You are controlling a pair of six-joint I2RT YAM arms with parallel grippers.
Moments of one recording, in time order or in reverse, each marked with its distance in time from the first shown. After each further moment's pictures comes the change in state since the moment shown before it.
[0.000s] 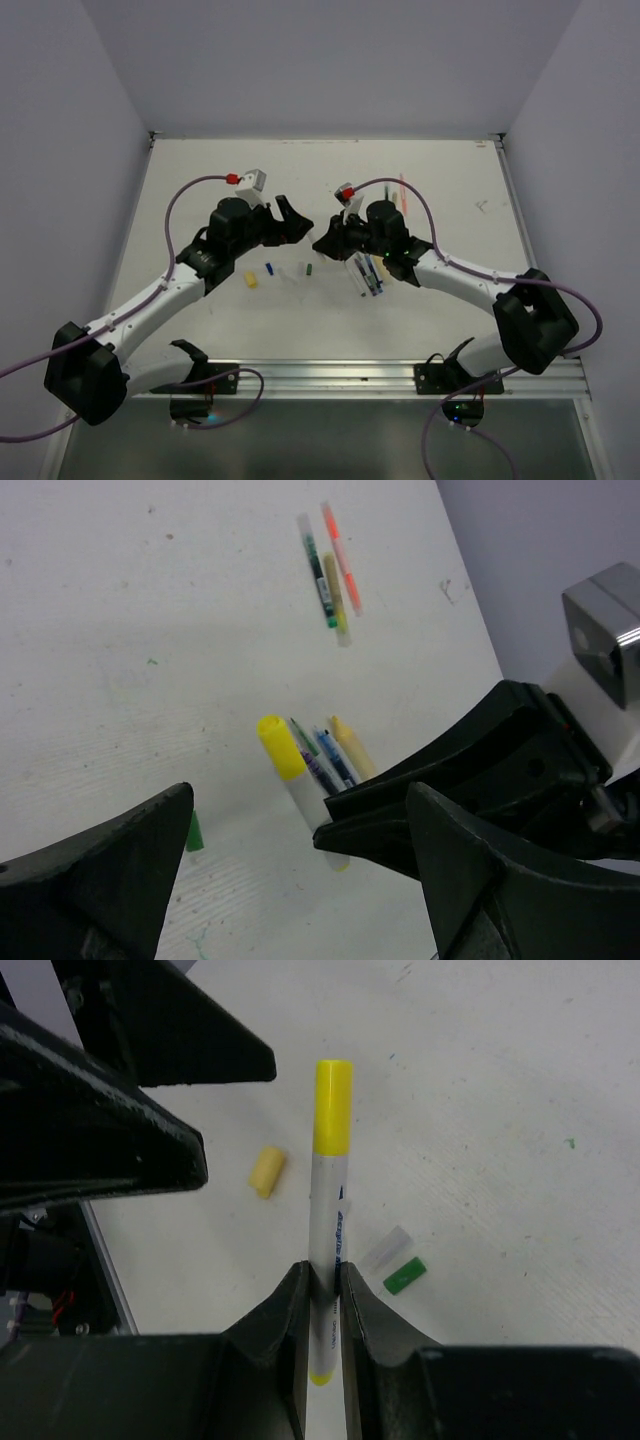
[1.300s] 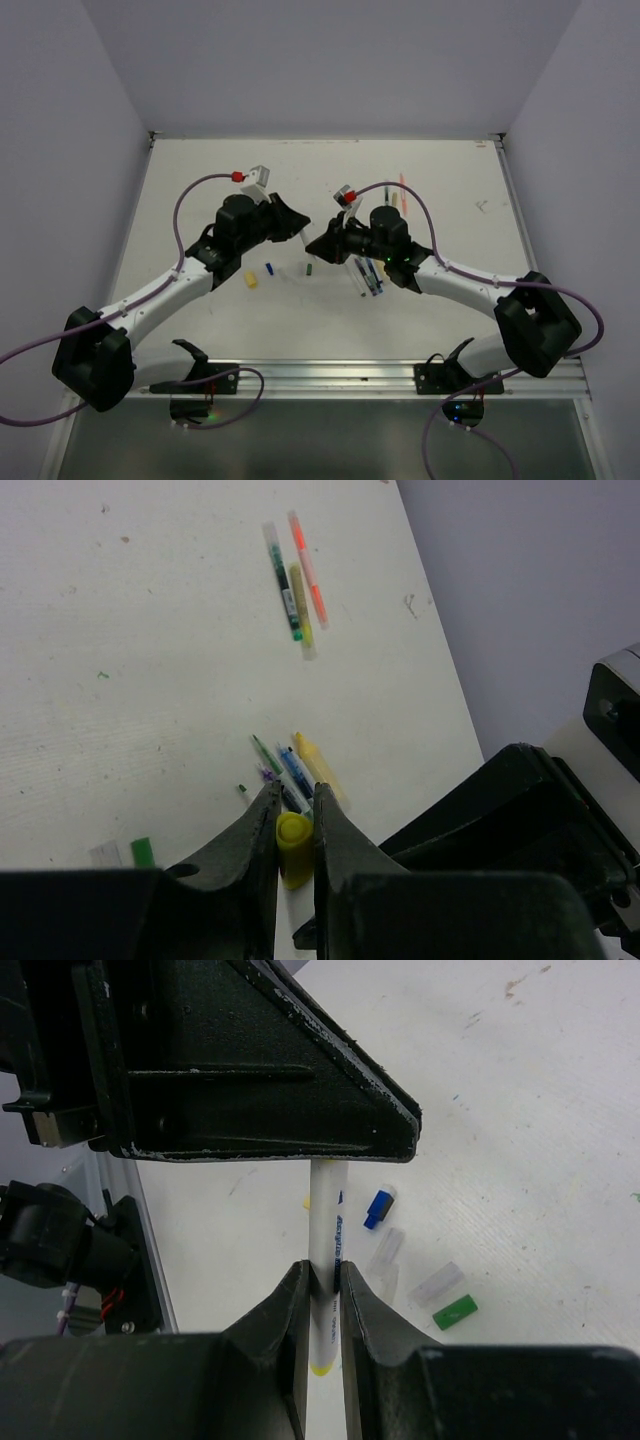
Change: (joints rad) left arm -0.002 0.082 0.000 0.140 0.047 -0.093; right arm 0.031 -0.026 -0.066 0.166 -0.079 0.041
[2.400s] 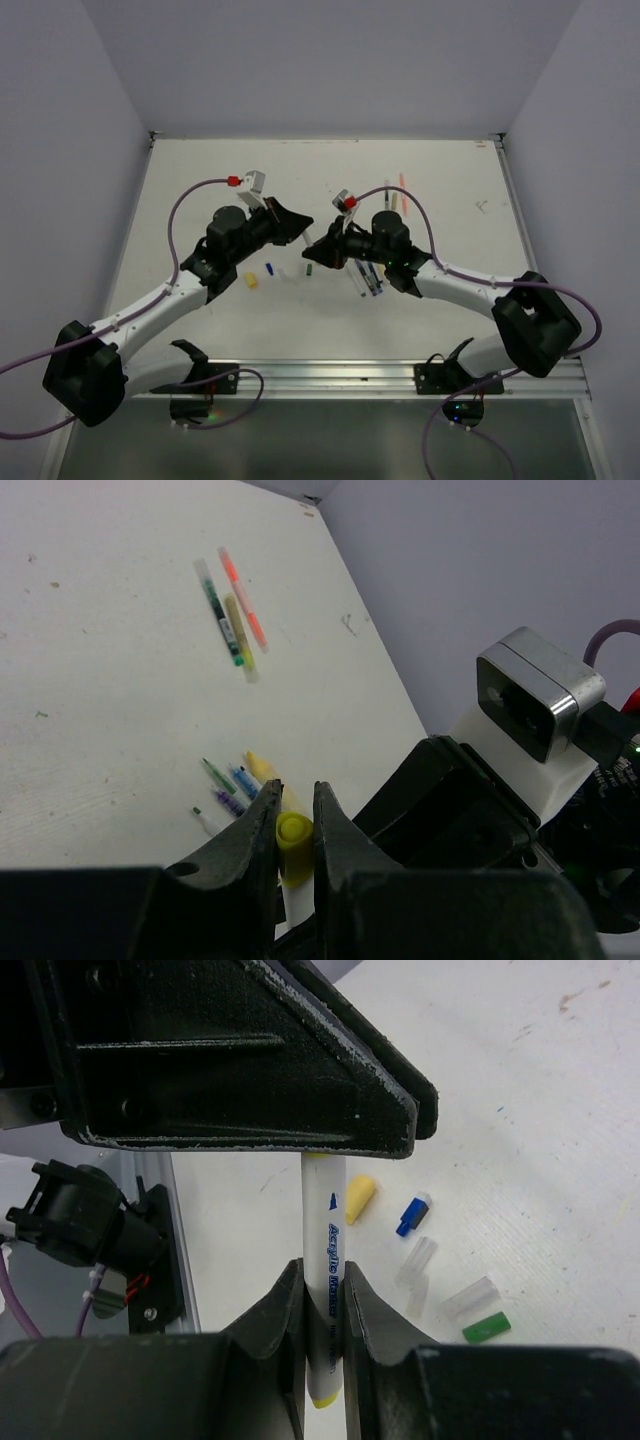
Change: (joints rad) left arm -0.010 -0.082 -0.091 0.167 0.021 -0.002; right arm 0.006 0.025 -0.032 0.100 -0.076 0.016
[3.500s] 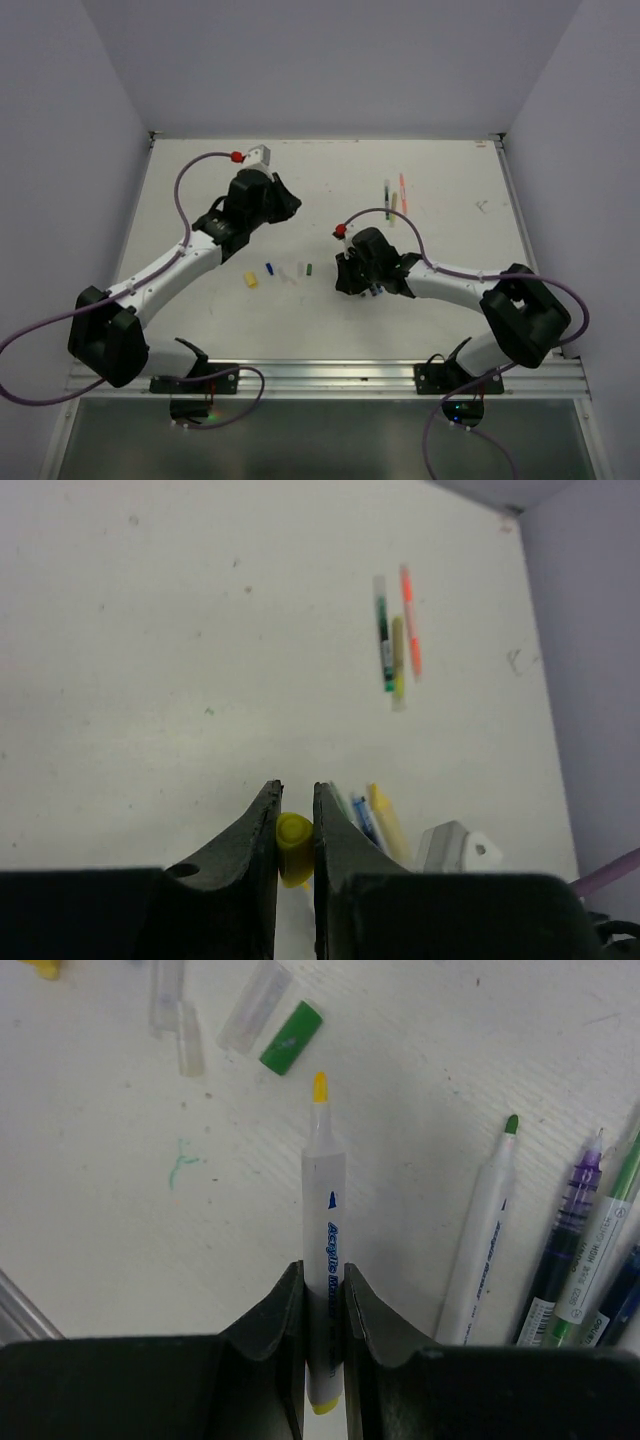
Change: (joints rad) left arm 0.029 0.190 0.348 -0.374 -0.235 0.049; right arm 0.035 0.018 -0.016 -0.577 0.344 -0.098
